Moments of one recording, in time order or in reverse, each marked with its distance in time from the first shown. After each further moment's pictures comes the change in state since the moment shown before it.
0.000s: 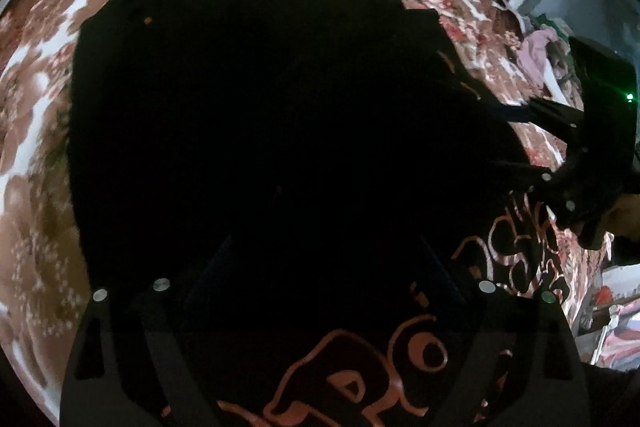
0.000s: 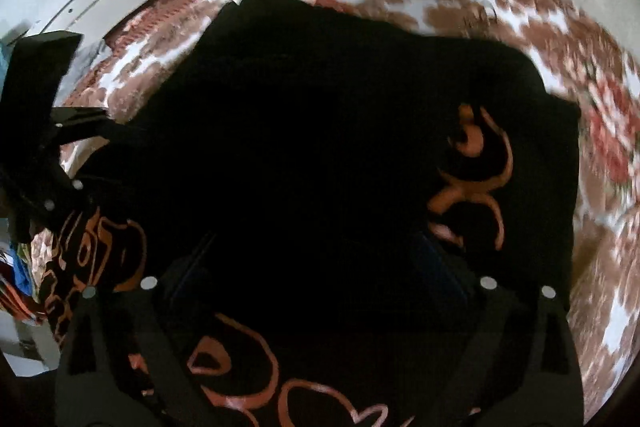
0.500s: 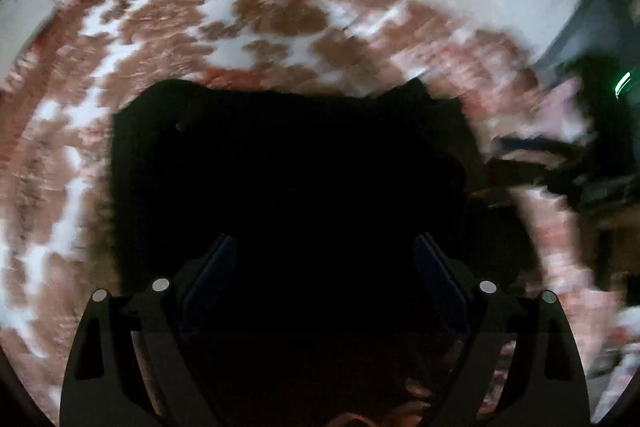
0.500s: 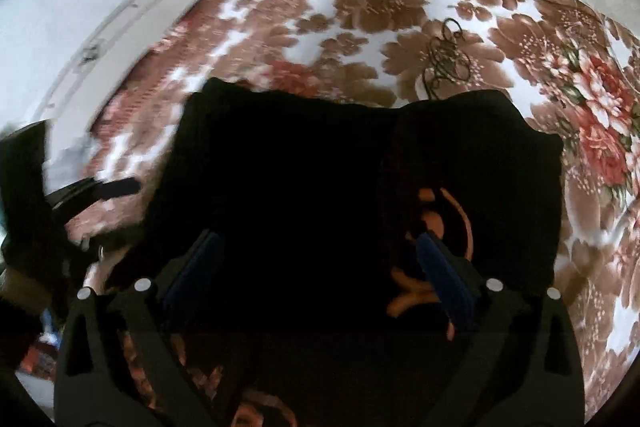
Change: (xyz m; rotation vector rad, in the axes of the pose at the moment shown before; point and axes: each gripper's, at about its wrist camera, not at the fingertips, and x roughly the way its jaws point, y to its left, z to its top) left arm -0.009 -0.004 0.080 -0.021 -0.118 0.240; right arm -0.013 -0.057 0.095 0.203 -0.065 0.021
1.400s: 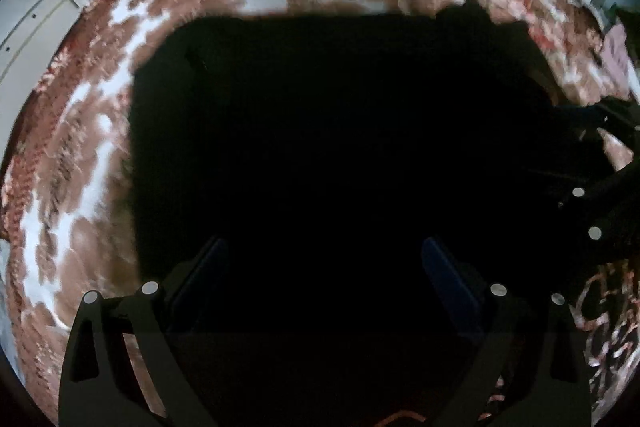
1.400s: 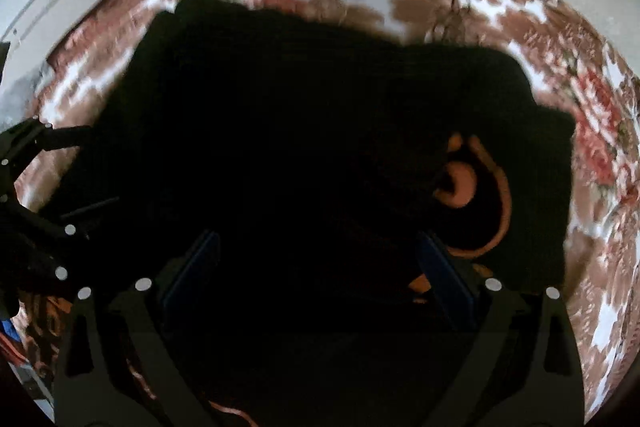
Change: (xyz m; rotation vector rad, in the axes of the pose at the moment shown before) left arm 0.042 -0.018 -0.048 0.045 0.094 0.136; right arm 0.060 0.029 -0.055 -0.145 0.092 -0.172
